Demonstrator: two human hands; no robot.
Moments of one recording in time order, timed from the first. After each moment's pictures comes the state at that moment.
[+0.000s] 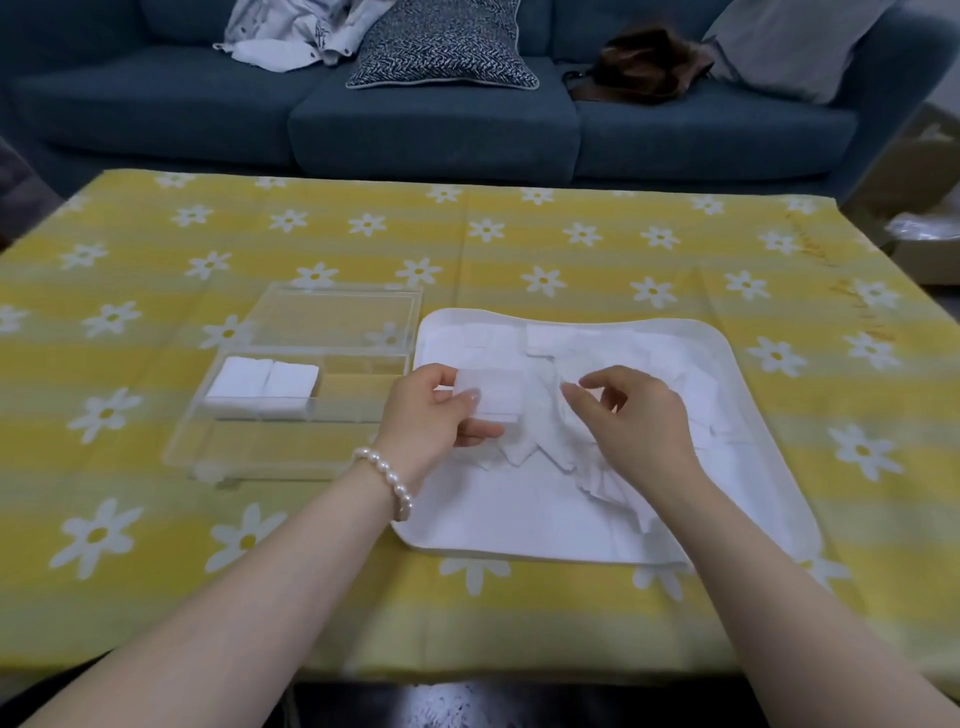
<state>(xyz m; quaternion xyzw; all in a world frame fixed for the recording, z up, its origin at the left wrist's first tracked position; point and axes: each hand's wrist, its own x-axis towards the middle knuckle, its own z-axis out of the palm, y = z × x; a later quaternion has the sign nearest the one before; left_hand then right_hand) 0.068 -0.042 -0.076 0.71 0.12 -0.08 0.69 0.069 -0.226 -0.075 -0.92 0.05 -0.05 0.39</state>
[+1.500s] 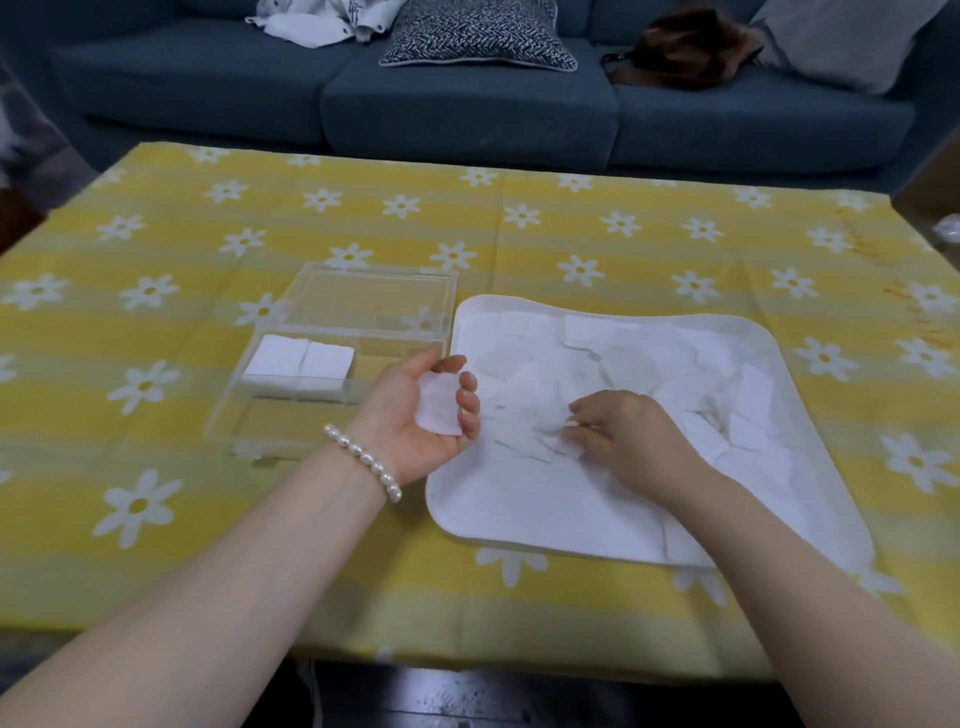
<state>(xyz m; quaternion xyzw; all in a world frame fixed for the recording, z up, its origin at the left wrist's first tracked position) 0.070 0.001 -0.065 0.33 0.30 -0.22 0.87 0.081 -0.210 -0.101 -0.96 -0.12 0.07 0.22</state>
